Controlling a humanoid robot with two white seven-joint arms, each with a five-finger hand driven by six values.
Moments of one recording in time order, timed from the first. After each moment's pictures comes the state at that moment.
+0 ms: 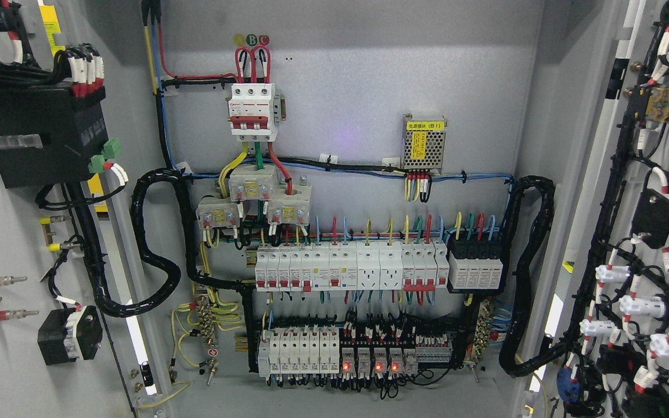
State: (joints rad) left arm 0.00 0.00 -0.26 -0.05 0.27 -0.14 -0.18; right arm -0.66 0.13 0.83 -1.52 -0.63 0.36 0.53
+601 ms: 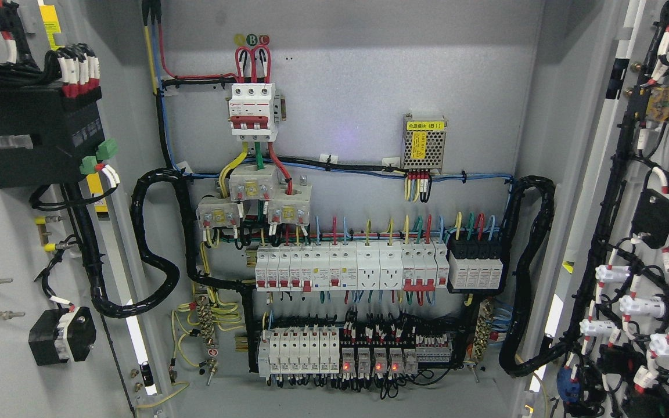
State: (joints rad) left arm 0.00 0.00 -0.26 -0.05 0.27 -0.14 -0.18; right arm -0.71 0.14 0.87 -1.52 -0.64 0.36 0.48
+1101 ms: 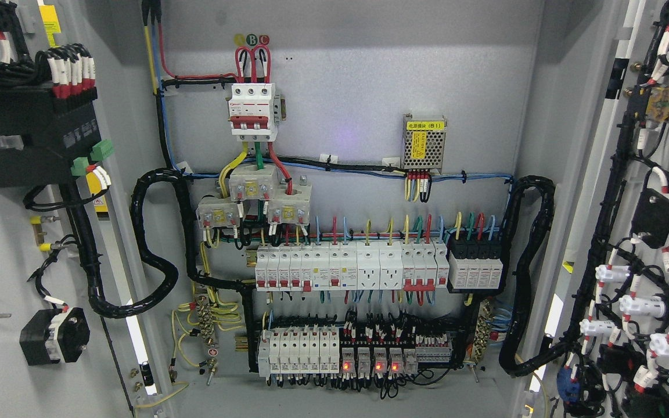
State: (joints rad) left arm 0.00 0.00 -0.26 -0.05 0.27 -0.14 -0.18; right arm -0.75 0.15 0.90 -1.53 -0.64 0.36 0.48
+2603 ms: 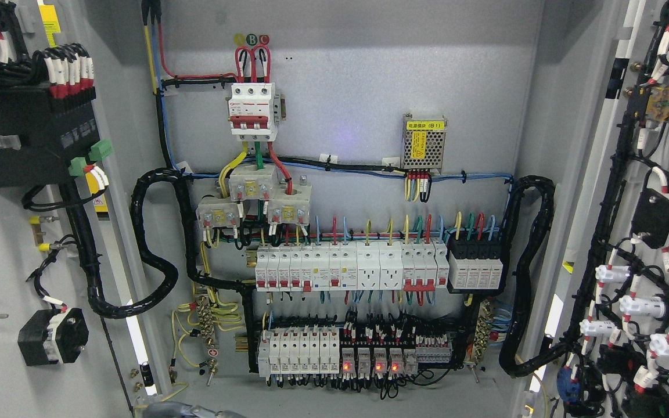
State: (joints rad) left arm 0.16 0.03 -0.14 -0.51 0.27 -0.17 -0.36; right arm -0.38 0.00 0.65 -1.61 -0.47 0.06 0.49
